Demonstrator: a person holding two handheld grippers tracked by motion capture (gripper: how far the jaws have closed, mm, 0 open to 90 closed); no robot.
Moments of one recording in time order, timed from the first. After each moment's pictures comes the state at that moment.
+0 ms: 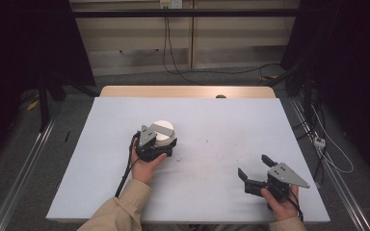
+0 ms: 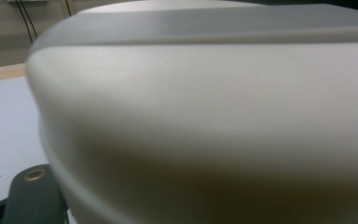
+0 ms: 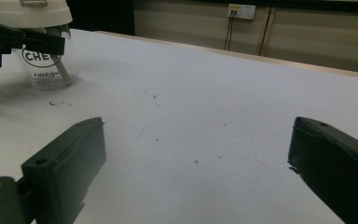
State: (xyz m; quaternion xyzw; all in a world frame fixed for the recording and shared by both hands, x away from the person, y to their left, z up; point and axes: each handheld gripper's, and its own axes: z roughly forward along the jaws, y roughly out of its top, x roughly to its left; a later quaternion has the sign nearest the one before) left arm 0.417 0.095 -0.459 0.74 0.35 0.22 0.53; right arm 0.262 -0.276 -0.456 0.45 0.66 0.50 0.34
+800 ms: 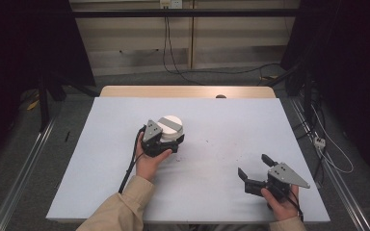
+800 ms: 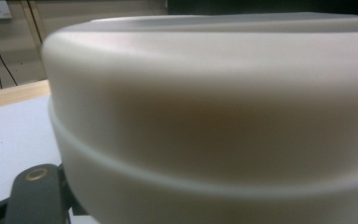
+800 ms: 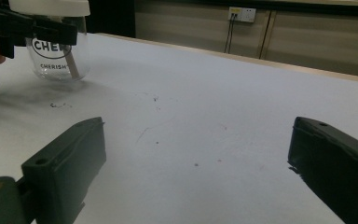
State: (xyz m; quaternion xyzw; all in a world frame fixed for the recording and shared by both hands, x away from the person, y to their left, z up) left arm 0.429 0.077 -0.447 0.74 0.31 0.20 0.56; right arm 0.262 -0.276 -0.455 0.44 0.66 0.50 0.34
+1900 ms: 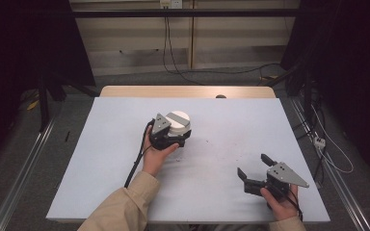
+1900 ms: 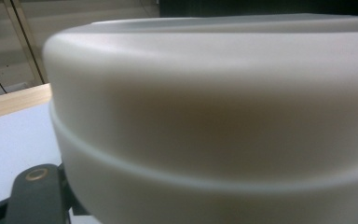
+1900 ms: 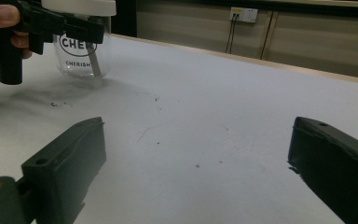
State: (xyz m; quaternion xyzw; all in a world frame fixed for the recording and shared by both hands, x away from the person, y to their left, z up) left arm 0.449 0.055 -0.447 0.75 0.30 0.19 0.56; right arm 0.263 -0.274 -0.455 0.44 0.66 0.50 0.34
